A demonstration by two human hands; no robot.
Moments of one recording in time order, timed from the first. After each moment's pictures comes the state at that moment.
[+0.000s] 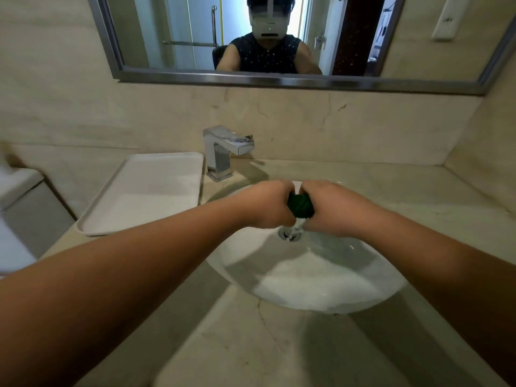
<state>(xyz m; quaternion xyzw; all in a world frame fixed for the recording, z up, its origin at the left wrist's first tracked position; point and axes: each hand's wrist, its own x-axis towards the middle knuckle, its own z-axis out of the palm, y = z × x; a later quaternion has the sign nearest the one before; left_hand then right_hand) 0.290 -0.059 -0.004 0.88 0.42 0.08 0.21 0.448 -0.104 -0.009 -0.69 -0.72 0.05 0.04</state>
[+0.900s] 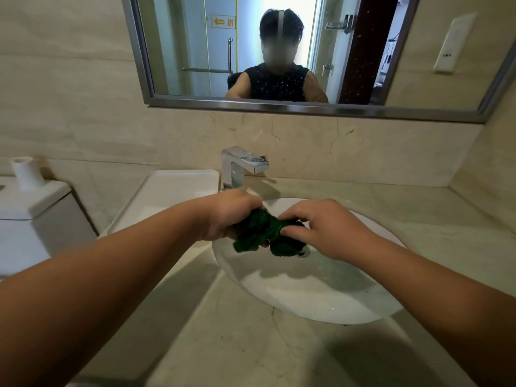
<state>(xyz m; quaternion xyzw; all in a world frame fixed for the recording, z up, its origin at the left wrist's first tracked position) 0.208 -0.057 0.007 0.62 0.48 0.17 0.60 0.414 -0.130 -0.002 -0.57 -0.79 0.07 0.20</state>
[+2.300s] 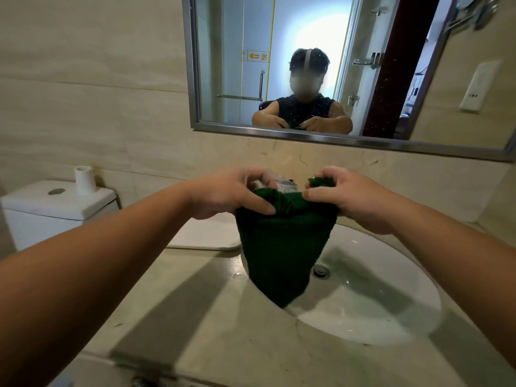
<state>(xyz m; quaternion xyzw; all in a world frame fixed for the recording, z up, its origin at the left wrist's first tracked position) 0.132 -0.069 0.080 0.75 0.38 0.23 0.50 0.387 -0.121 0.089 -0.56 -0.65 0.36 0.35</state>
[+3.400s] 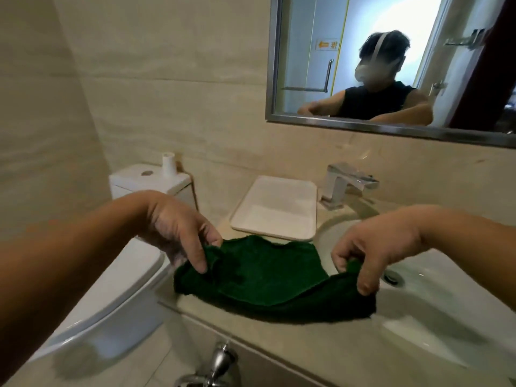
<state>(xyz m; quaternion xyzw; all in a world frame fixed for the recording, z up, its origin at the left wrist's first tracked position) -0.077 -0.114 0.042 0.64 0.39 -0.12 0.65 0.306 -0.109 0.063 -0.40 -0.78 0.42 -0.21</state>
